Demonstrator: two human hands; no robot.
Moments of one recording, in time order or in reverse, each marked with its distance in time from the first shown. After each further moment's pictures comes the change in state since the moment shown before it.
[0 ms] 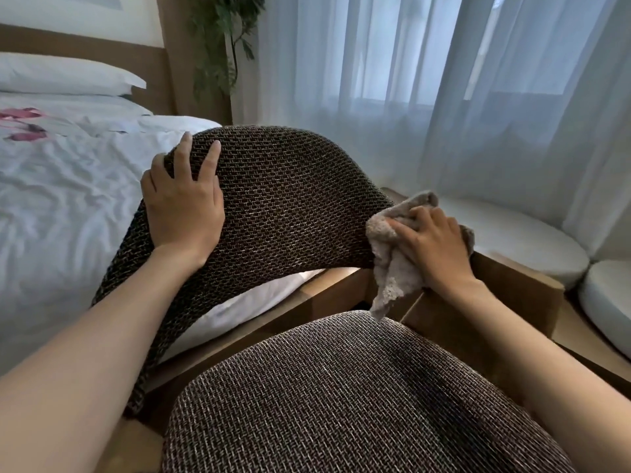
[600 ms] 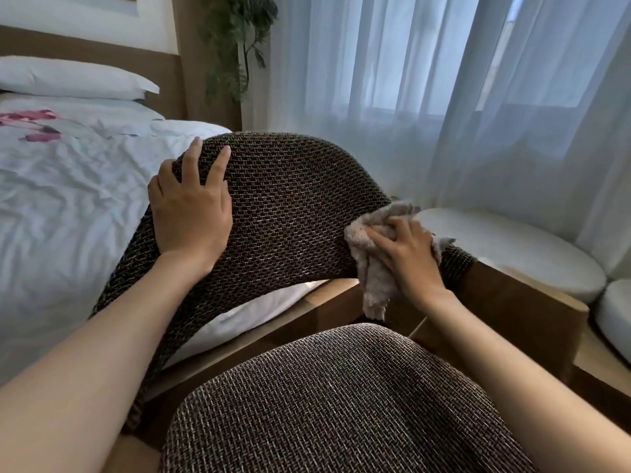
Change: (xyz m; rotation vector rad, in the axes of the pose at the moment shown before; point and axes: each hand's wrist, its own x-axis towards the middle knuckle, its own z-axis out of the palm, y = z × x) left_hand 0.001 -0.001 0.002 -0.006 0.020 -0.021; right_hand 0.018 -0.028 0.042 0.186 -0.017 0.014
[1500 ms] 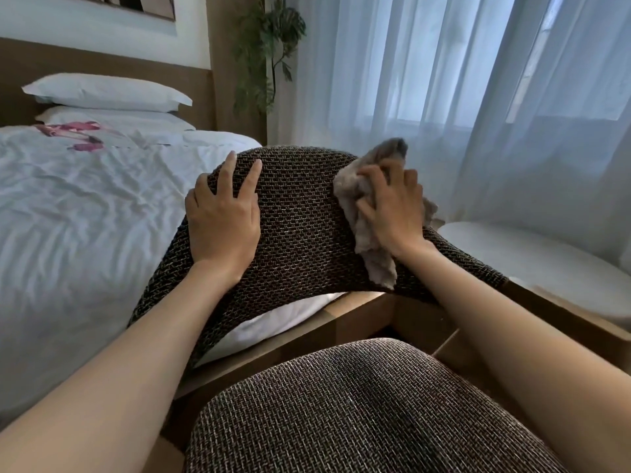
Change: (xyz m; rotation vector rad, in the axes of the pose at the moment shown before) left_hand -0.001 0.000 -0.004 0.021 -0.049 -0.023; right_hand 0.103 -0.055 -0.021 0.133 0.198 0.102
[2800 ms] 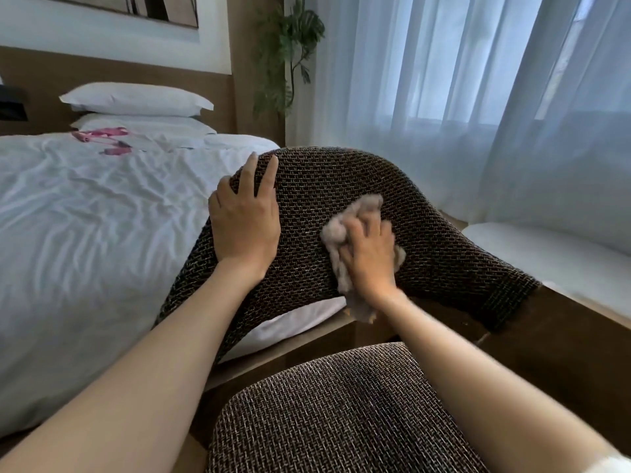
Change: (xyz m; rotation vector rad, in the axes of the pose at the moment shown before) left_hand 0.001 0.001 0.000 0.002 0.011 -0.039; right_hand -0.059 -0.038 0.070 0.180 0.012 -0.007
